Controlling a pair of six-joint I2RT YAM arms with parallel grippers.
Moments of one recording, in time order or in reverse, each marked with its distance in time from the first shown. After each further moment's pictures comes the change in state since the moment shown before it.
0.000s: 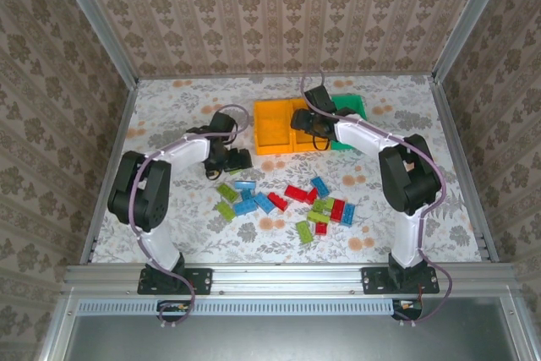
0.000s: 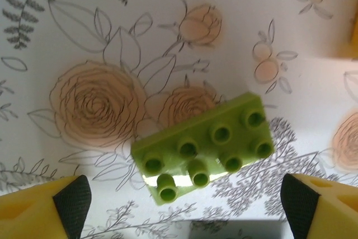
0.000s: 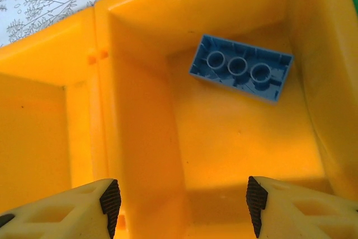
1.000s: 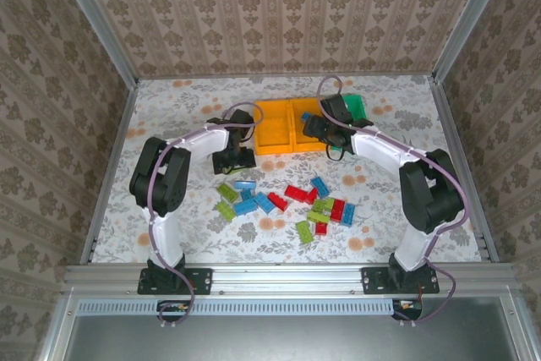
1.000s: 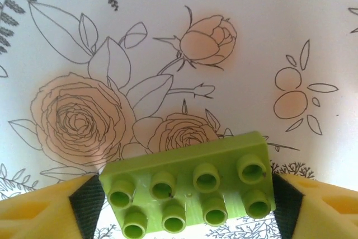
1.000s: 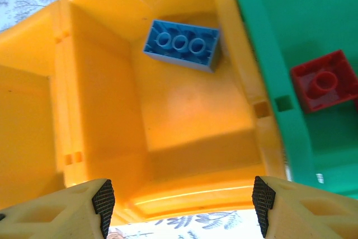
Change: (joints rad) left arm -0.072 0.179 0.192 -0.179 -0.161 -0.111; right arm -0.032 -0.200 -0.224 0.038 0.016 0.022
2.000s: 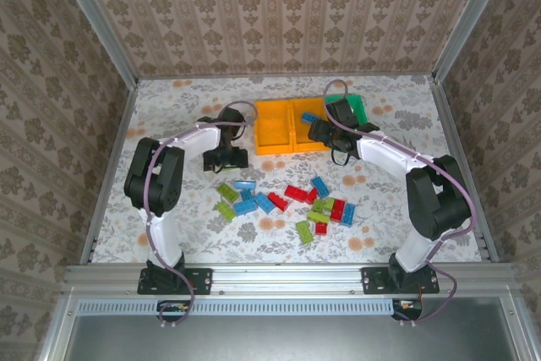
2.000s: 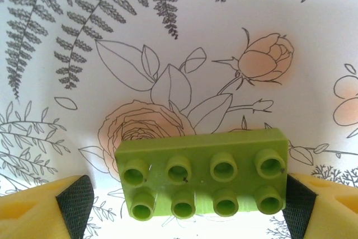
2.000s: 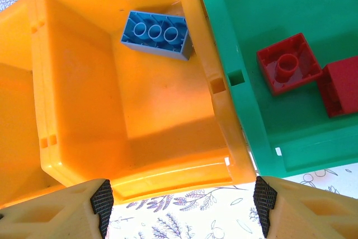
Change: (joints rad) left arm 0.060 -0.021 -0.023 0.000 -0.007 0.153; right arm -0.008 -0.061 -0.066 -0.004 0.007 0.000
